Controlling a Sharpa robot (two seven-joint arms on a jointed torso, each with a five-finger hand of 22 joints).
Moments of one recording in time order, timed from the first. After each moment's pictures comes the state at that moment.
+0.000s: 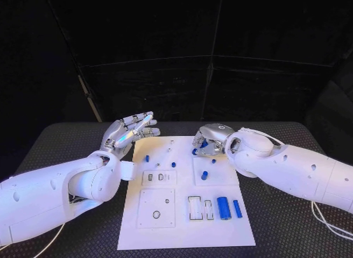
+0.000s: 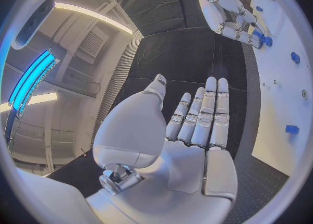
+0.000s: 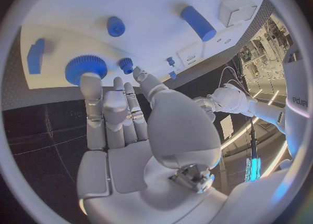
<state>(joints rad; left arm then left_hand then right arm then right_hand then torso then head) 1.19 -0.86 -0.09 1.60 0.08 -0.42 0.63 1.27 0.02 0.03 0.17 0.05 0.72 0.19 0.09 0.06 0.84 0.22 0.13 0.06 0.97 0.16 0.22 0.11 0.17 0.80 0.27 0.31 0.15 1.11 -0.65 0.13 1.34 -1.69 -0.18 -0.13 1.28 -0.03 0.23 -0.16 0.20 1.00 0.15 0.07 0.07 1.15 0.09 0.06 0.08 1.47 -0.01 1.13 0.86 0.17 1.16 0.10 1.12 0.74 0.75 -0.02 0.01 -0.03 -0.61</state>
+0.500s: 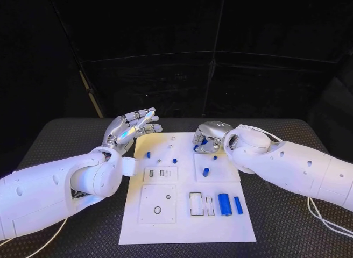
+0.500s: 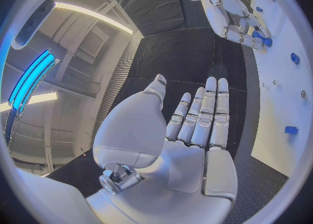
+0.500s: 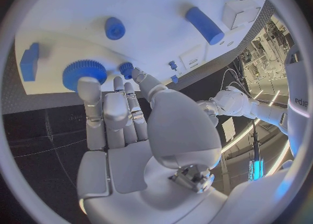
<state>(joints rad) 1.19 -0.85 -0.09 1.60 0.08 -0.42 0.63 1.27 0.02 0.03 0.17 0.05 0.72 0.19 0.09 0.06 0.84 0.22 0.13 0.06 0.97 0.16 0.22 0.11 0.17 0.80 0.27 0.31 0.15 1.11 -0.62 0.13 1.31 -1.70 -0.15 -0.14 1.29 -0.03 0.26 -0.15 0.20 1.00 0.15 0.07 0.07 1.17 0.09 0.06 0.08 1.47 -0.01 1.18 0.91 0.15 1.17 0.10 1.16 0.79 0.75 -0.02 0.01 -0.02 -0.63</state>
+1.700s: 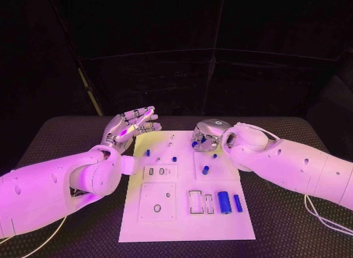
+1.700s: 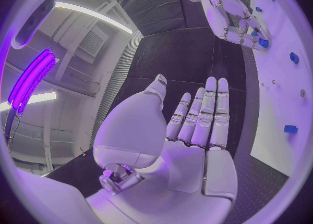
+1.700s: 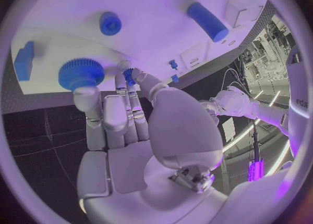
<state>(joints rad) 1.19 -0.86 -0.09 1.60 0.08 -0.41 0.62 1.28 0.02 0.03 0.17 0.05 0.72 0.19 0.09 0.06 0.83 0.22 0.12 0.06 0.97 0.16 0.22 0.11 0.17 0.80 0.27 0.31 0.15 1.11 -0.60 0.13 1.30 -1.70 -0.17 -0.14 1.31 -0.02 0.38 -0.12 0.17 1.10 0.14 0.10 0.07 1.27 0.06 0.09 0.09 1.46 -0.01 1.24 0.97 0.14 1.20 0.09 1.24 0.89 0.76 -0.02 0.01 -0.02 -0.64</state>
